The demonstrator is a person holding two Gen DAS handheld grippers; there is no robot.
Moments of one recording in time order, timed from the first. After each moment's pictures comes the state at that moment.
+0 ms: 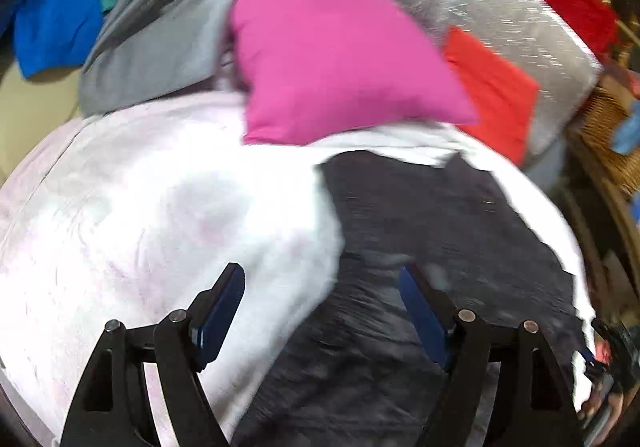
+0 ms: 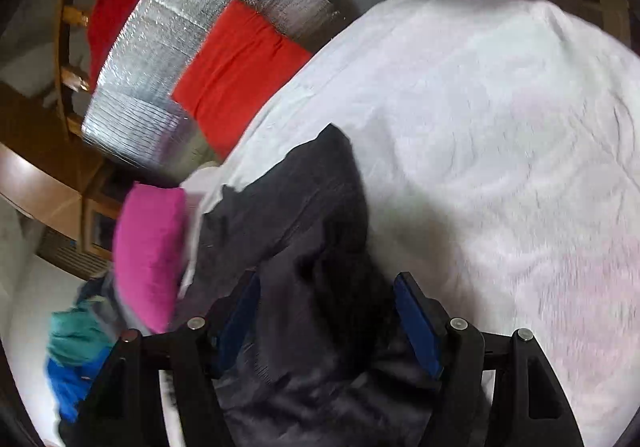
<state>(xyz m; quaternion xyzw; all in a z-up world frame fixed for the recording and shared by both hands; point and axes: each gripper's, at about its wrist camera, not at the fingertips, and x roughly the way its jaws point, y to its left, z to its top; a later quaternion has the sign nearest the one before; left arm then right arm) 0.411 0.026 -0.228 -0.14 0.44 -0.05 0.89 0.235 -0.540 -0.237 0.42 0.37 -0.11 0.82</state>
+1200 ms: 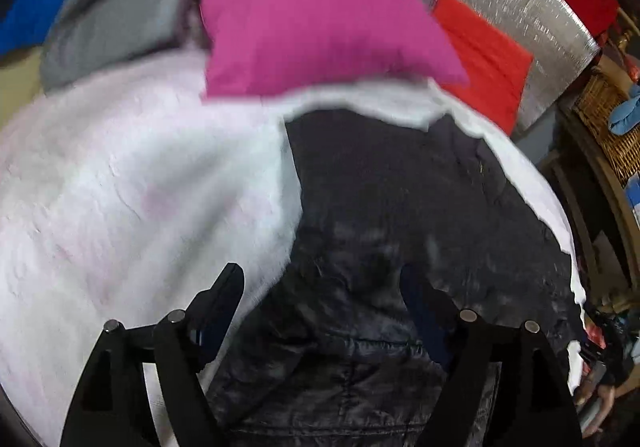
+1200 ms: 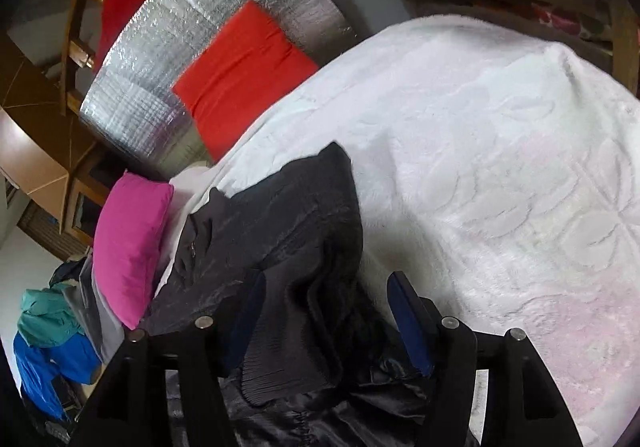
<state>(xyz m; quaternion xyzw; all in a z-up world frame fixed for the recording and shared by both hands) 0.422 -0.010 -0.254 -0.14 0.50 -0.11 0.85 0.248 -0.532 -0.240 0.37 0.39 -0.12 0.84</state>
